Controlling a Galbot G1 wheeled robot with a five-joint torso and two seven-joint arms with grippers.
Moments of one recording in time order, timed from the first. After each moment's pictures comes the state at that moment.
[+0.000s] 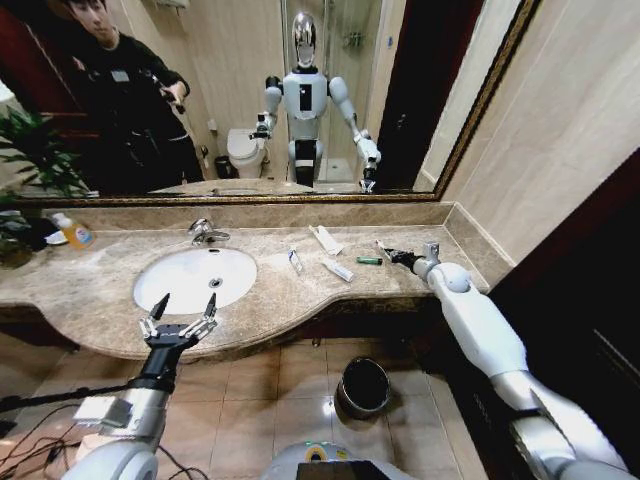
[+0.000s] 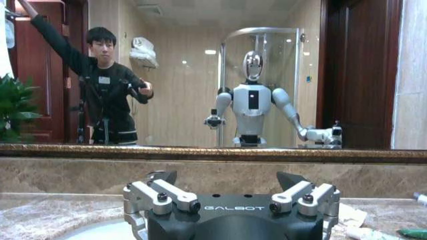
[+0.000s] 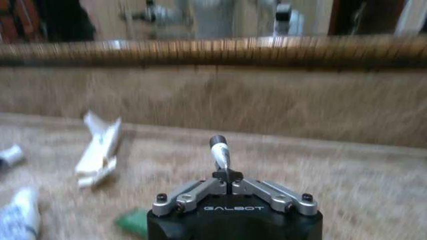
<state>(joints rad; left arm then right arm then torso) 1.84 -1.36 -0.82 -2.47 -0.37 0.04 0.05 -0.63 1.01 0.35 1.36 0.53 -0.41 -0.25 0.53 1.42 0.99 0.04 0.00</state>
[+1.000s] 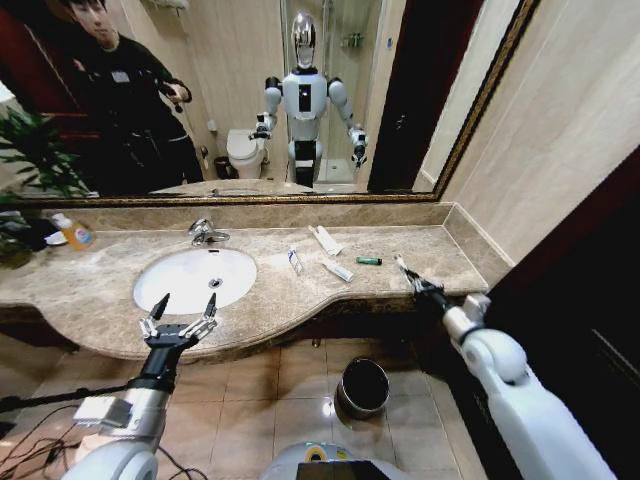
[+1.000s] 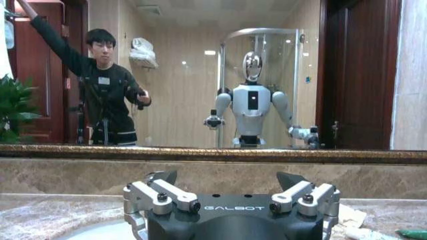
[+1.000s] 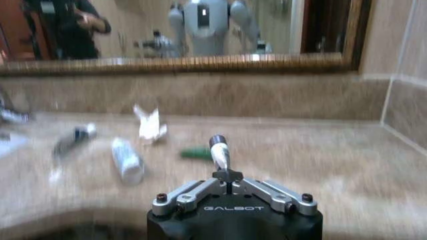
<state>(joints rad) 1.84 -1.36 -0.82 -2.47 -0.37 0.04 0.05 -1.43 1.04 0.70 1.96 0.54 -0.23 -0.15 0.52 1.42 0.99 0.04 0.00</state>
